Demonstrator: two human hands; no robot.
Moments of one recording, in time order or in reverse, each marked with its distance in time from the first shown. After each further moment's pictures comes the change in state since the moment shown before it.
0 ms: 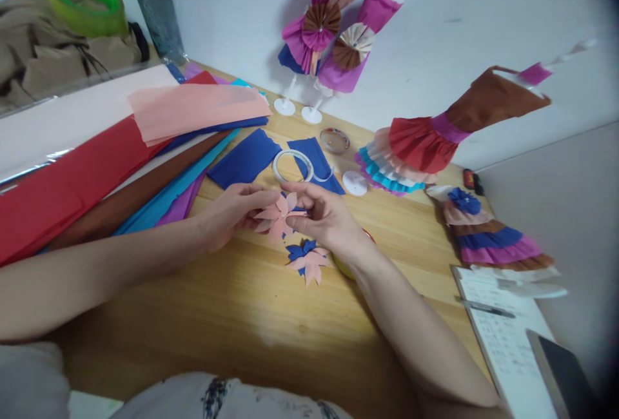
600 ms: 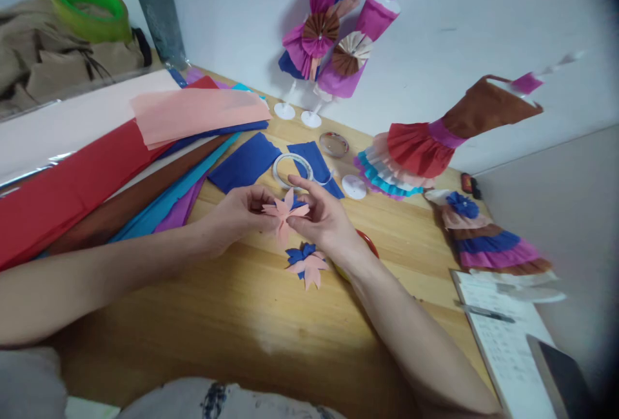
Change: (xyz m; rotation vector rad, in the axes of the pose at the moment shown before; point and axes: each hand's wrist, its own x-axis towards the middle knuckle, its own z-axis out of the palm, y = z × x) left_hand 0.000 -0.001 0.006 0.035 0.127 0.025; right_hand 0.001 0.001 0.001 -0.150 0.063 -0.044
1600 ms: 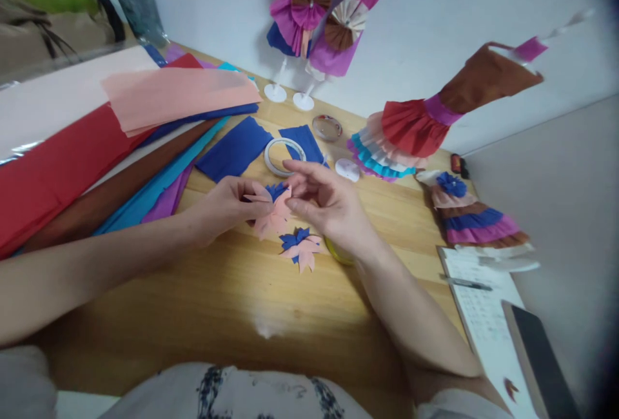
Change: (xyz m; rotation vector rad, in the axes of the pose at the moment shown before) left_hand 0.001 -0.002 -0.005 0.156 -0.140 0.026; right_hand -0.007 -0.011 -0.012 -0.170 0.011 -0.257
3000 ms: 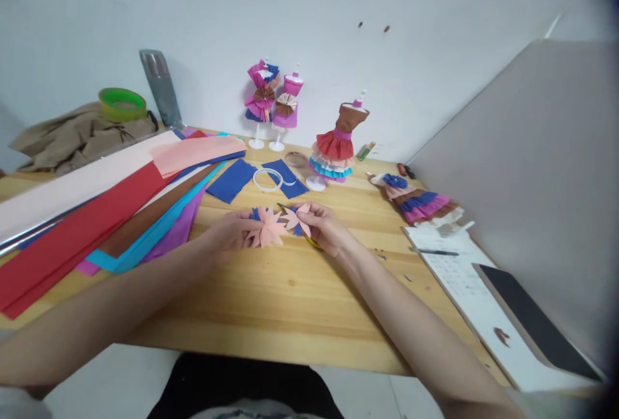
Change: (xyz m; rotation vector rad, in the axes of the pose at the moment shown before) left_hand -0.048 -0.010 0.040 -0.188 0.068 -0.084; right_hand -0.059 0.038 -0.004 0.564 0.247 0.277
